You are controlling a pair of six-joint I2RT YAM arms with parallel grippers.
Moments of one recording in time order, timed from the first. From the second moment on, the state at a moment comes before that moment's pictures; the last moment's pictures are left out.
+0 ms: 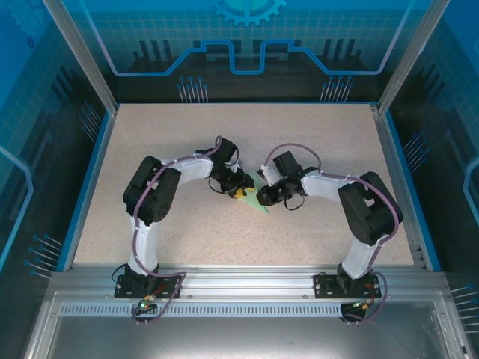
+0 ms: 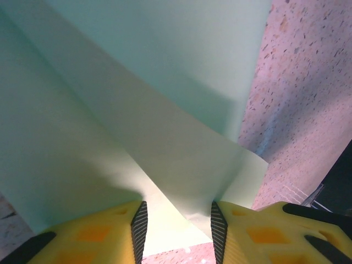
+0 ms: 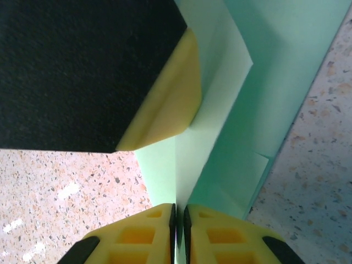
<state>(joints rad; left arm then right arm) -0.47 2.07 1.32 -0.47 0.62 -0.81 0.49 1.77 0.95 -0.30 -0.48 0.12</state>
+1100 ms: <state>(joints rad) -0.47 2.07 1.32 -0.47 0.62 -0.82 0.39 1.86 1.00 -0.28 -0.71 0.20</state>
